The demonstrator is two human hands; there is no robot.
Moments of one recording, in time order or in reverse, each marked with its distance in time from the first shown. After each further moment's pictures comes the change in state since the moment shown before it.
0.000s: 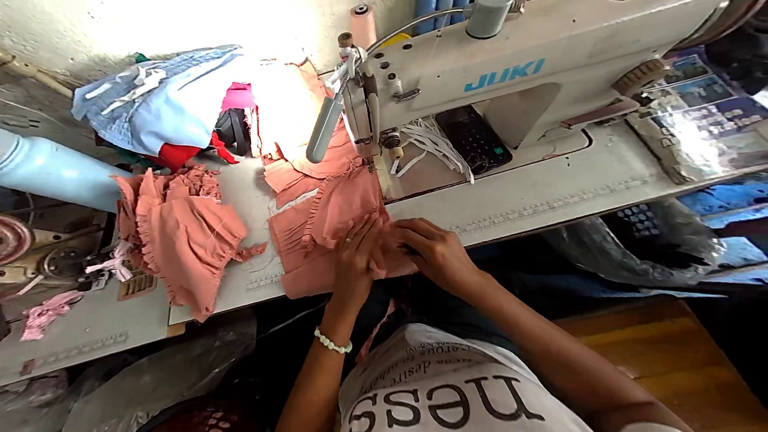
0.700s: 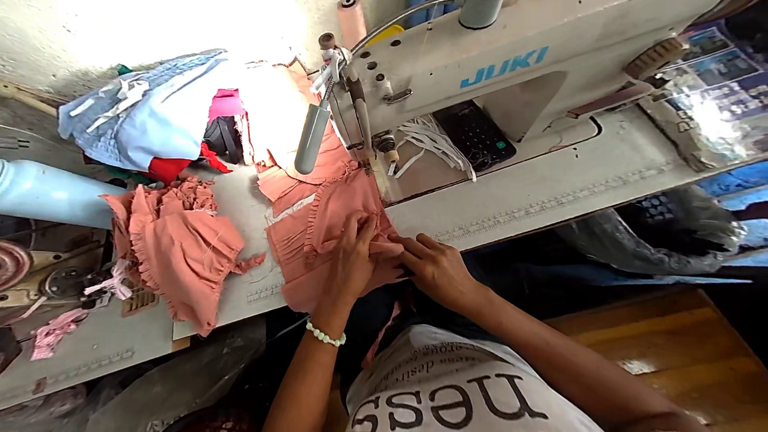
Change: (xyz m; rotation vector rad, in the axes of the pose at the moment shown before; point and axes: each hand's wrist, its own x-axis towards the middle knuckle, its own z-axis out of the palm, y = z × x) left_hand 0.032 -0.005 -0.011 0.123 -0.245 -0.040; right_hand -0.017 0.003 0.022 -0.229 0.011 -0.040
